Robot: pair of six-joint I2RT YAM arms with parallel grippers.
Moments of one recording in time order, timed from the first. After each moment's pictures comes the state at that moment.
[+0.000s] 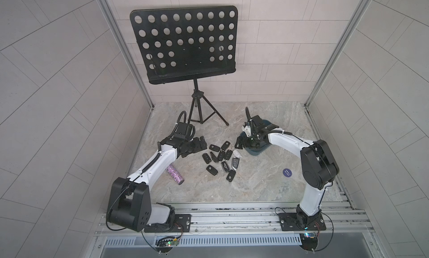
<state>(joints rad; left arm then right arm) -0.26 1.36 0.96 -0.60 0.19 -0.56 0.44 1.84 1.33 -0.59 -0.33 0.40</state>
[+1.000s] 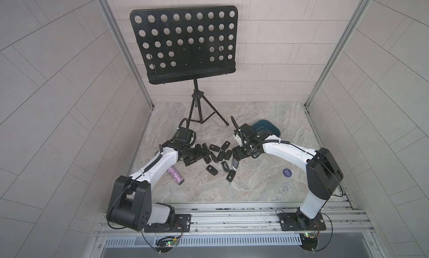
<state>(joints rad) -0.26 1.37 0.88 -0.63 0.39 -0.62 0.65 1.77 1.31 -0.72 -0.05 0.27</state>
